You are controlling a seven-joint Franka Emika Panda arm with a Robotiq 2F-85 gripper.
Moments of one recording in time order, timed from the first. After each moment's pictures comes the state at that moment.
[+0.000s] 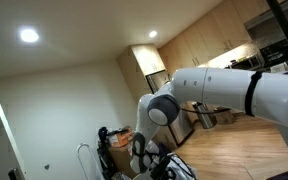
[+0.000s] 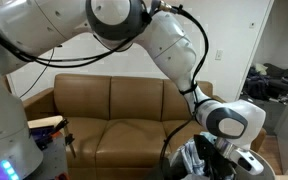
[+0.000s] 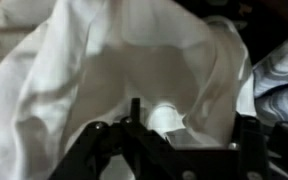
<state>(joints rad) -0.29 1.03 -0.30 -1.44 0.13 2.15 0.31</state>
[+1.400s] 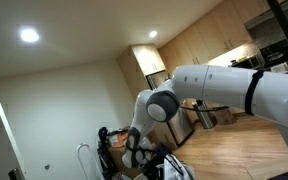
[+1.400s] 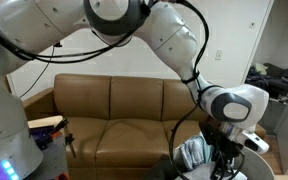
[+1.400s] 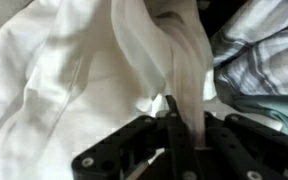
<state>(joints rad) -0.29 0.98 -0.26 -1.39 0.13 2.15 0.28</state>
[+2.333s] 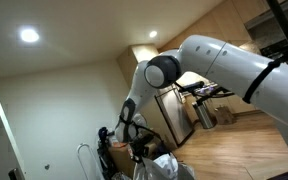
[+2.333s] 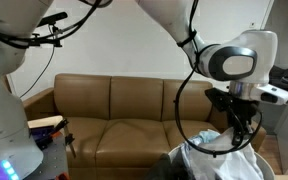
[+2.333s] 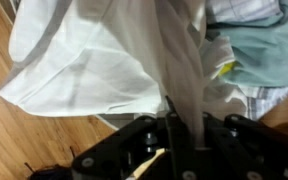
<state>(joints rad) -0.28 0.63 -0.25 -1.64 0.13 2.38 0.19</state>
